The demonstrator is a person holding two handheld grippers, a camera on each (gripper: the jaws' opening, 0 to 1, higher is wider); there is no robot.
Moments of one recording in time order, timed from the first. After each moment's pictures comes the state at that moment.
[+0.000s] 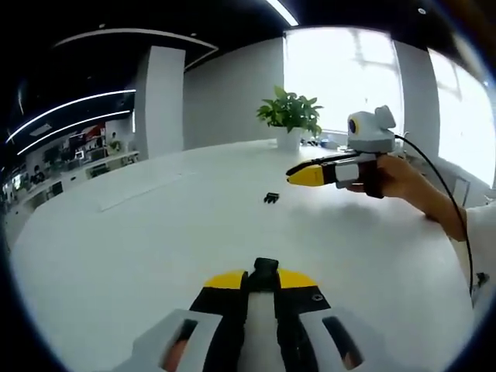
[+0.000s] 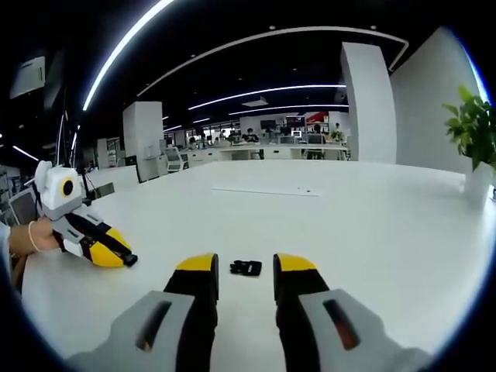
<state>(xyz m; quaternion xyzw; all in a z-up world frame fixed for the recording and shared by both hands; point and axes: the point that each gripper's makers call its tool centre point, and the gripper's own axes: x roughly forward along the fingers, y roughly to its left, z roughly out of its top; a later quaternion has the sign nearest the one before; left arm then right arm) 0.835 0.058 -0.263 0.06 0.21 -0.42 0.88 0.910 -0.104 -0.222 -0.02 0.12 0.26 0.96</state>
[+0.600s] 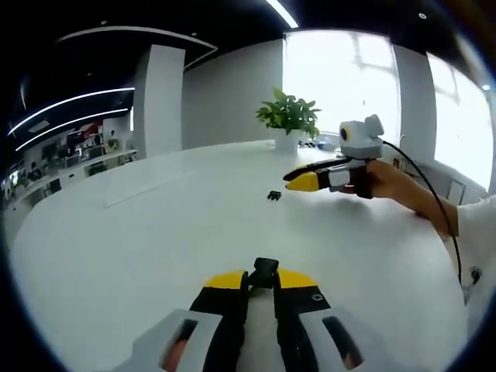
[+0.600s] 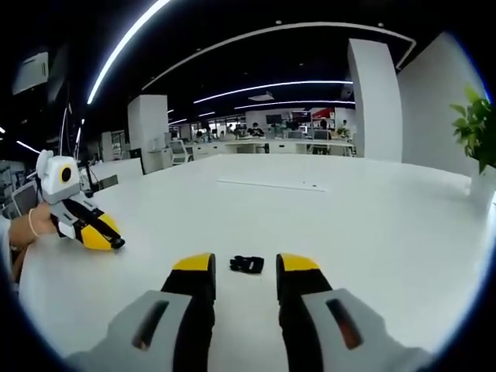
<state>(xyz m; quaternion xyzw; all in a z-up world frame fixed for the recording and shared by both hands) 0.828 0.084 -0.258 0.06 0.21 -0.43 0.88 0.917 -0.096 -0.234 -0.04 0.14 0.28 0.95</state>
